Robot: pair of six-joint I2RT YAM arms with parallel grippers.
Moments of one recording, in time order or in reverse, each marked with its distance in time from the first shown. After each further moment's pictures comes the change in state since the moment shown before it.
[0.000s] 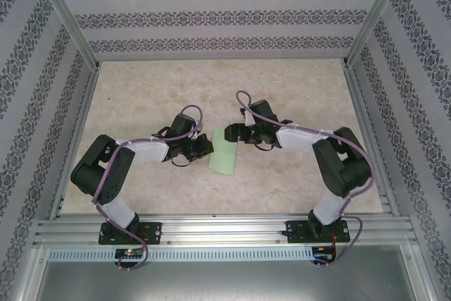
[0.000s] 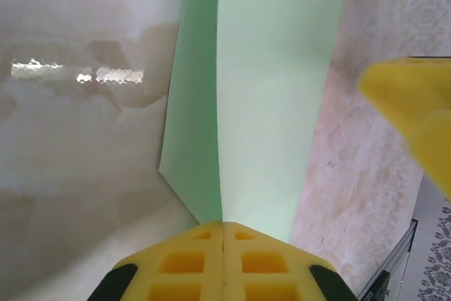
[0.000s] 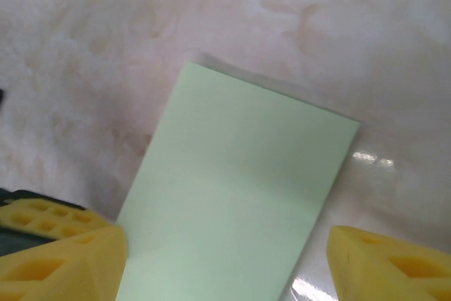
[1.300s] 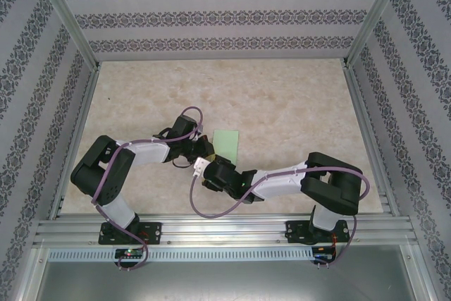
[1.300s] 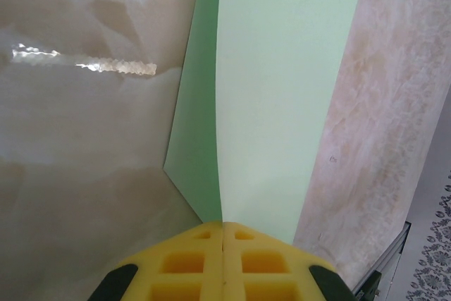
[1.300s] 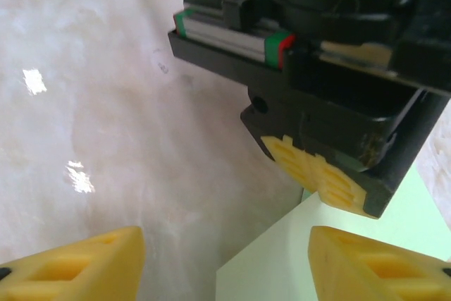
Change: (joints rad) left arm -0.017 -0.005 -0.002 -0.018 -0.003 -0.056; right arm 0.688 0.001 -0.162 0.227 0.816 -0.706
